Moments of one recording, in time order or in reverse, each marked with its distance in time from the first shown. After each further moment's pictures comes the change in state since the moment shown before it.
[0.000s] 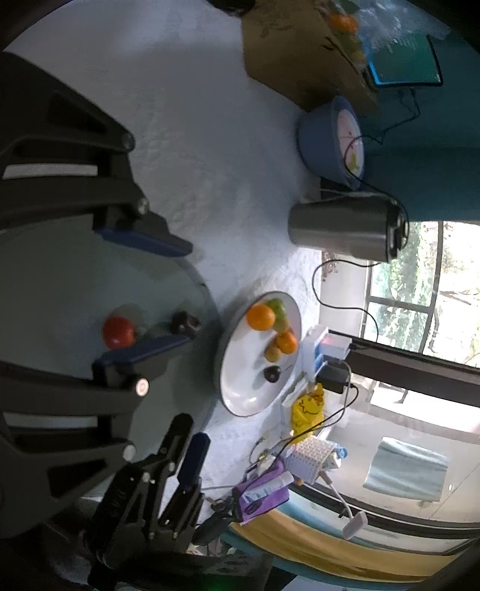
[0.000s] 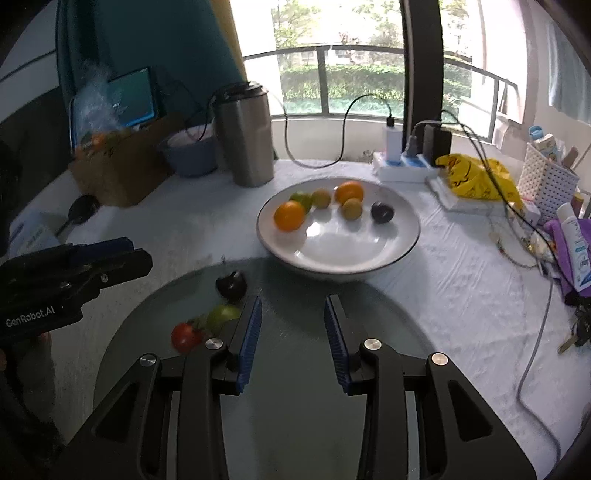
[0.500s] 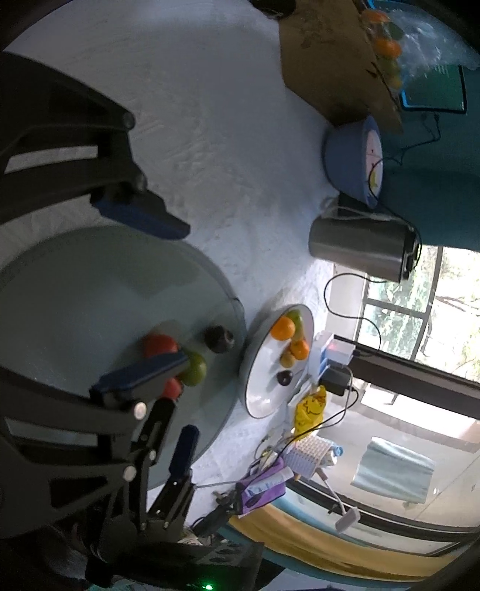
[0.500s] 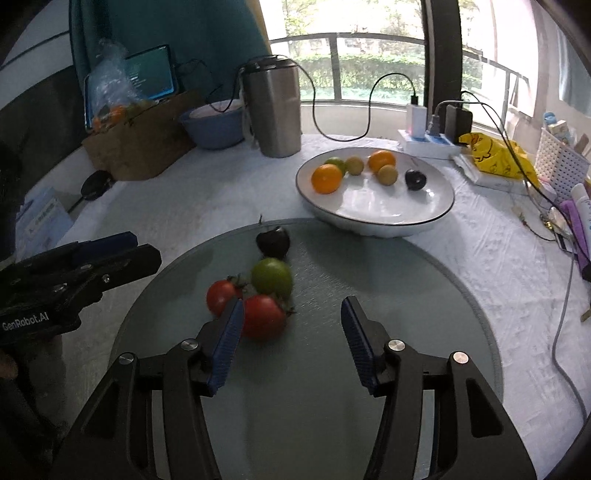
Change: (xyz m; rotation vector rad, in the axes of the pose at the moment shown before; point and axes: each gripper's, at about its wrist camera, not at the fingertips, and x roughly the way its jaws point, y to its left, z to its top) left arm -0.013 0.023 -0.037 -0.052 -0.027 -0.033; right arm 0.007 0.030 -0.027 -0.015 0.045 0.036
